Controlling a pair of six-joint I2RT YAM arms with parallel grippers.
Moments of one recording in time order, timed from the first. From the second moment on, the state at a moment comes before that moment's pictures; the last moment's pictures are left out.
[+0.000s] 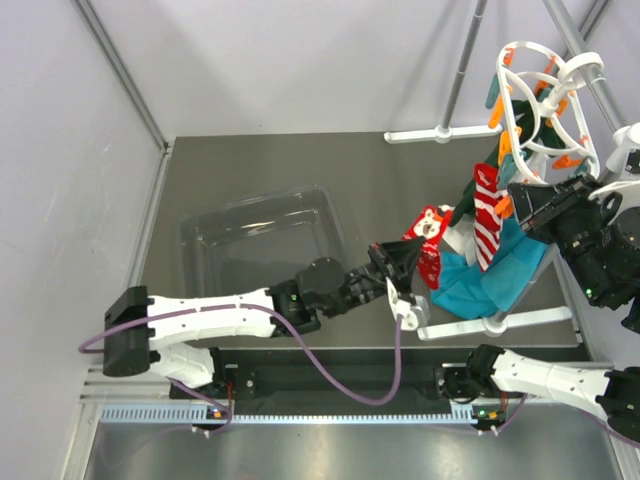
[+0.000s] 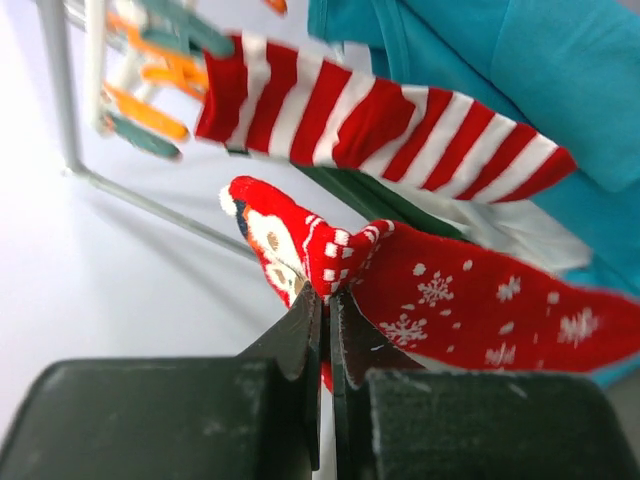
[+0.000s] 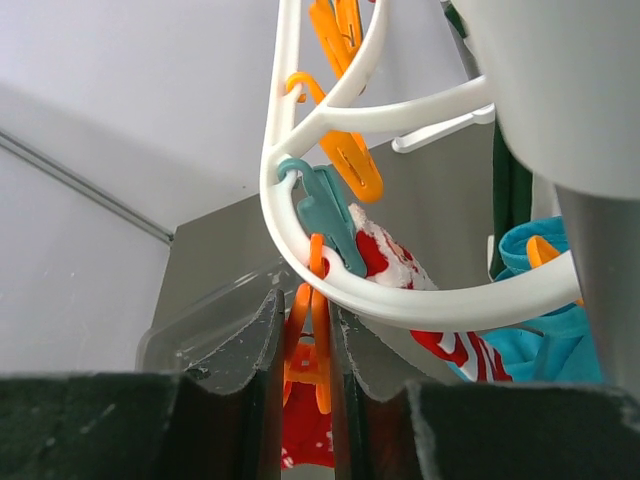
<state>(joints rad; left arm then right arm) -1.31 1.35 1.04 0.47 -0.12 0.98 0.94 0.84 1.75 -1.04 0.84 0.63</state>
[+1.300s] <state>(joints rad) -1.48 1.64 1.11 0.94 -0.19 1.52 0.94 0.84 1.75 -1.03 0.82 0.63</state>
